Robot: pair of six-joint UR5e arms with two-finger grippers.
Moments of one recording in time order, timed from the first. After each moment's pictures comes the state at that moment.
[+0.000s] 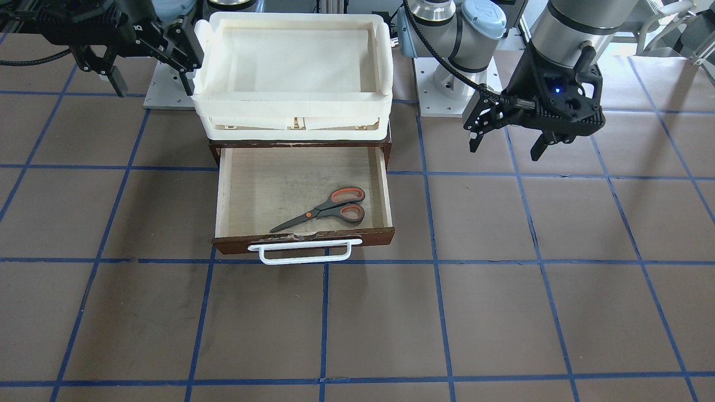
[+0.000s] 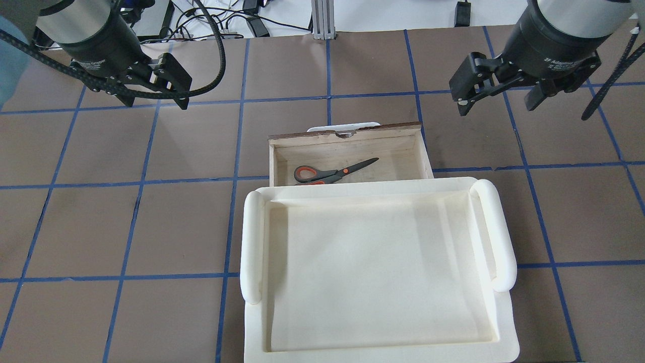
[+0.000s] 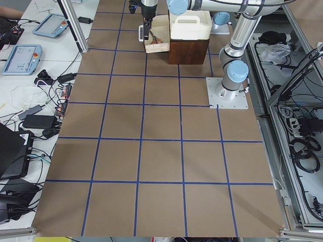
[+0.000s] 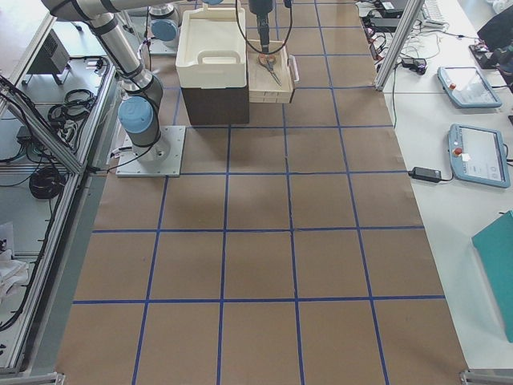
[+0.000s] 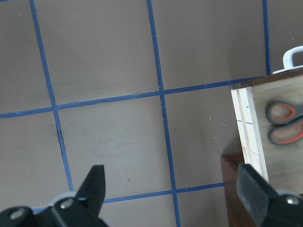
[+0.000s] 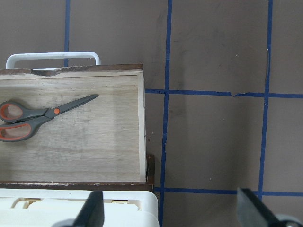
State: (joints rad) left arm -1.50 -1.56 -1.53 -1.54 1.53 0.17; right arm 1.57 -1.72 1.57 -1.54 -1.55 -0.05
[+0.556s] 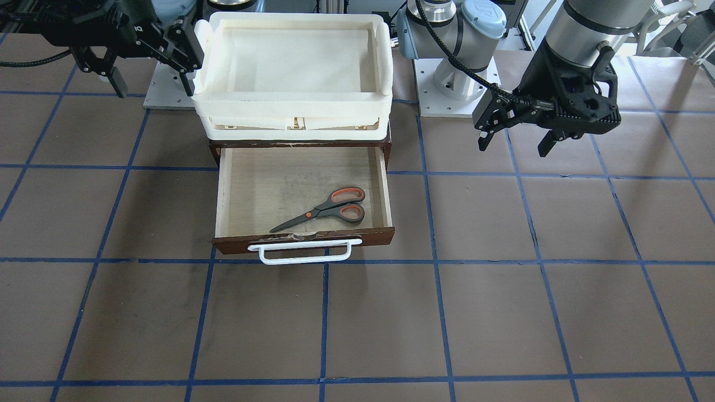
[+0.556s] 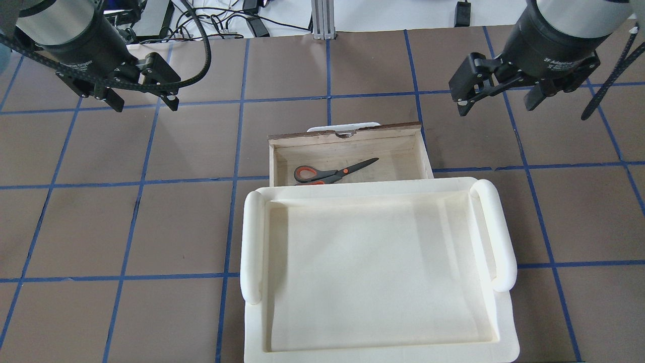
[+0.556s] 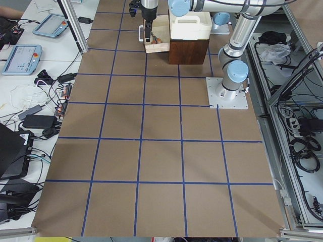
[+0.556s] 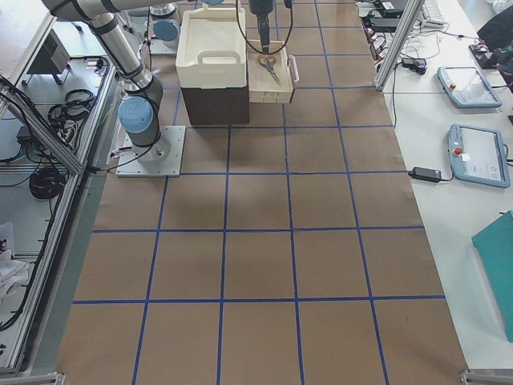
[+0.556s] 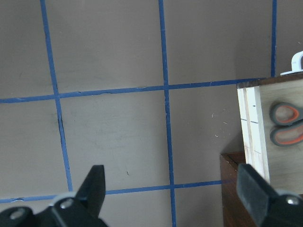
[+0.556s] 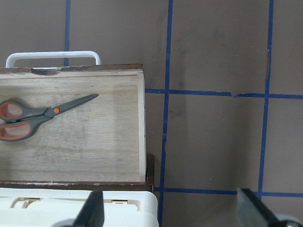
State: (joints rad) left arm -1.49 -1.56 -1.53 -1.56 1.52 0.14; right arm 1.57 -1.72 1.57 -1.54 -1.55 -0.05
